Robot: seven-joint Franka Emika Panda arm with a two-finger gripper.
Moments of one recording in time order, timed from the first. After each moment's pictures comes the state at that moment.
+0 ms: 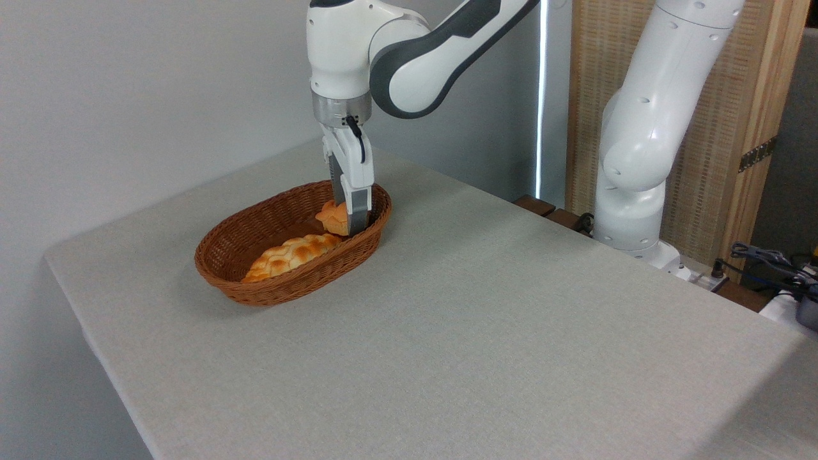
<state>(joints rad) -0.97 -0.30 0.38 -2.41 -0.07 2.27 0.55</state>
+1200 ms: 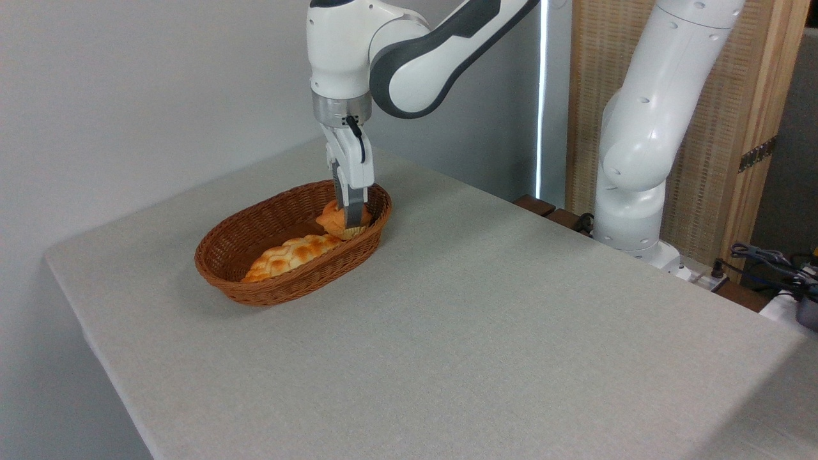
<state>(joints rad) -0.97 -0.30 0.38 -2.41 -0.07 2.27 0.55</state>
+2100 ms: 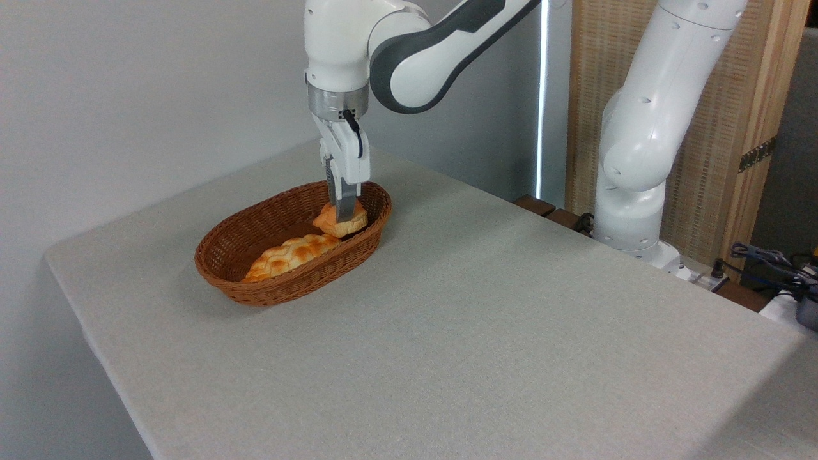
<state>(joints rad) -0.97 -0.32 0.40 -2.39 -0.07 2.27 0.55</state>
